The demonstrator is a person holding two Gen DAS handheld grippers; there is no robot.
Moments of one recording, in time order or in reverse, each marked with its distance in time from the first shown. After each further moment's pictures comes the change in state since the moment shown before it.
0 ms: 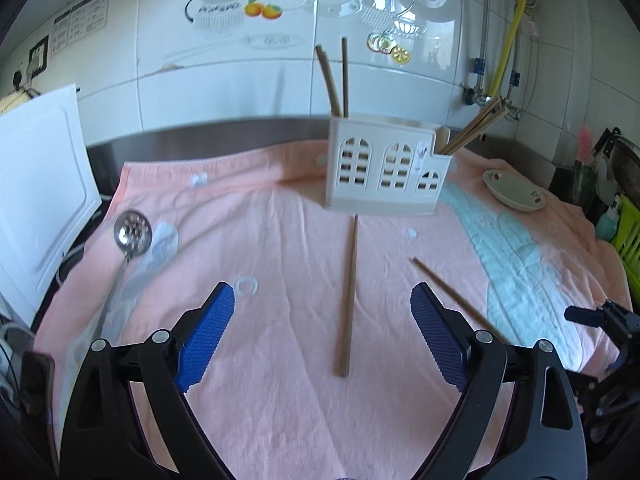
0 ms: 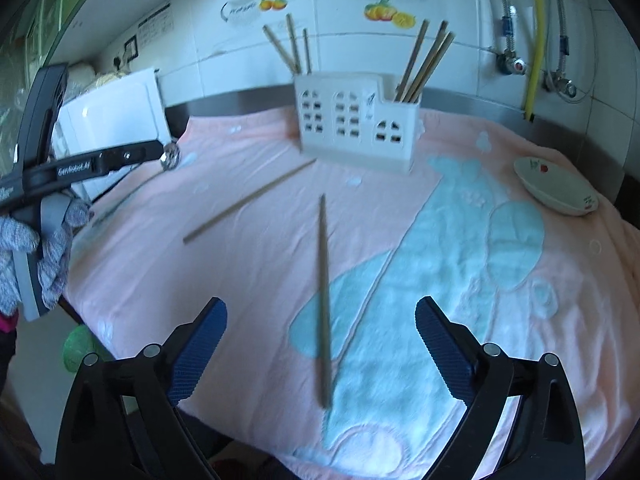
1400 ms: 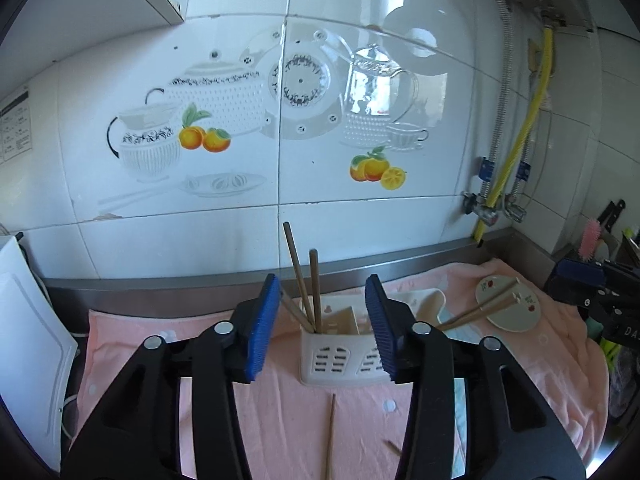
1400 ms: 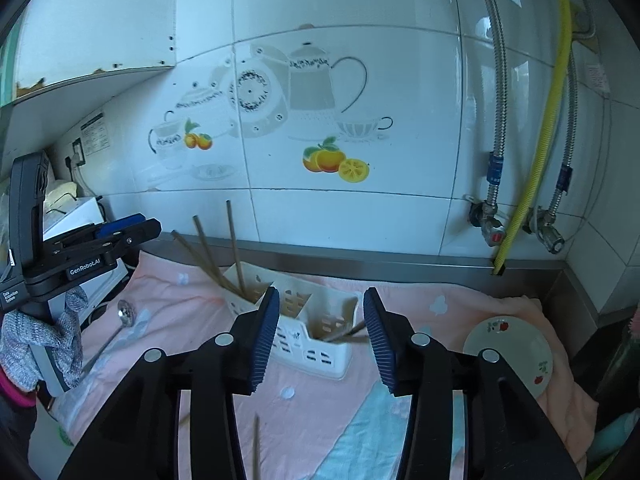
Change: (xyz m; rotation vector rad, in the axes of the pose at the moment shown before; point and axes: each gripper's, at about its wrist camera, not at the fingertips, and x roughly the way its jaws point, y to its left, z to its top) left arm 0.038 -0.031 0.214 0.036 -0.144 -0.059; right arm -0.028 -0.083 0.262 0.047 -0.180 -0.096
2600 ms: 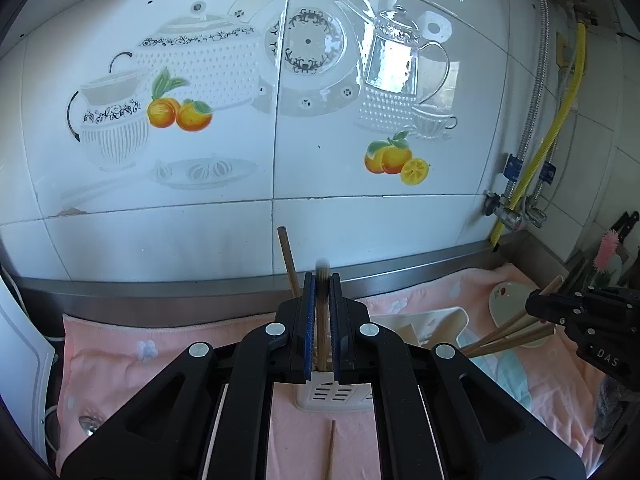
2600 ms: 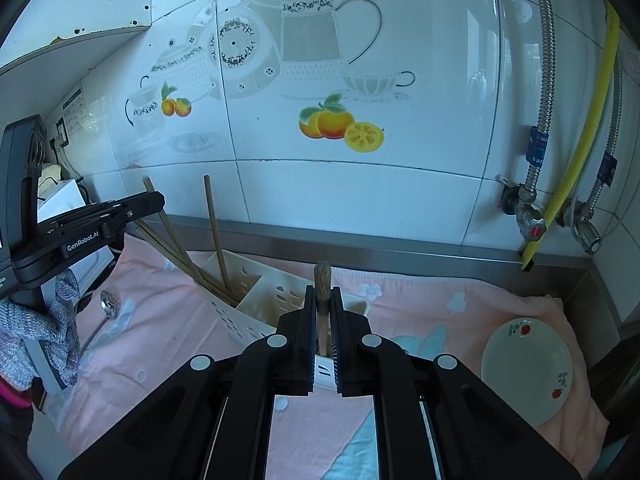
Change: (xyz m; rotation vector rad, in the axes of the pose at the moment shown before) left arm 0.077 0.011 0.020 -0.043 0.070 -0.011; right arm 0.086 -0.006 0.019 -0.009 0.119 0.010
